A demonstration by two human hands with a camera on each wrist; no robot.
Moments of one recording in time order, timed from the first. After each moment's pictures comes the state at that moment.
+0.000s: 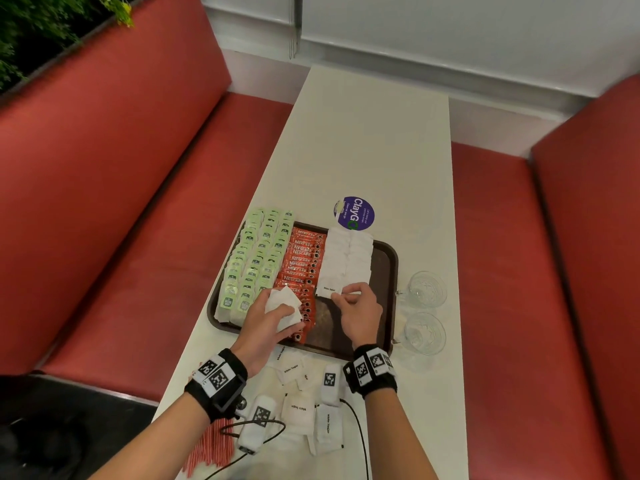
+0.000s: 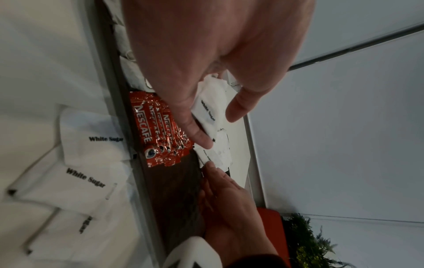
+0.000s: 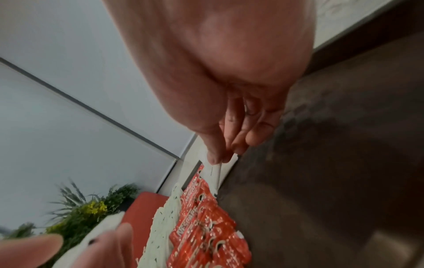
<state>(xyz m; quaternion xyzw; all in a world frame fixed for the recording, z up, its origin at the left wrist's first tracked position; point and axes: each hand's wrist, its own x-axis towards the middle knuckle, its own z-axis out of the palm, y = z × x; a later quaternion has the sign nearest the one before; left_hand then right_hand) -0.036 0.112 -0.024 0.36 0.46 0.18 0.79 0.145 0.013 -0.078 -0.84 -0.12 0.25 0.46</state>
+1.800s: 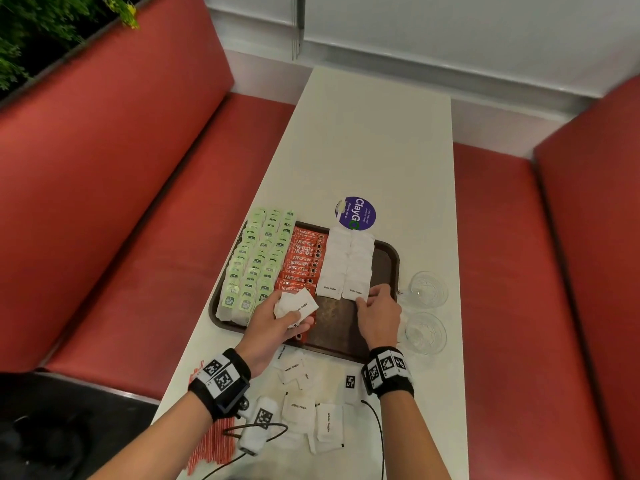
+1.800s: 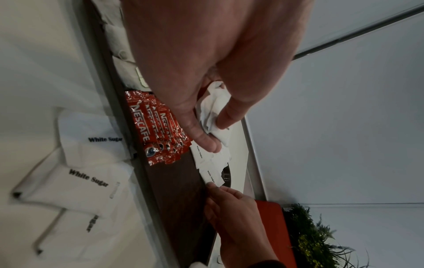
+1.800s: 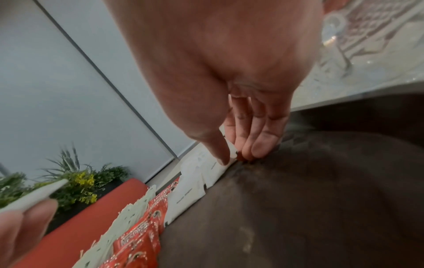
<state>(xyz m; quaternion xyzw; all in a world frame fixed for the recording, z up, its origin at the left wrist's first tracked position) -0.035 0.102 -0.018 0.43 0.41 0.15 0.79 0.174 -0.011 -0.085 -0.91 -0.17 0.18 0.33</state>
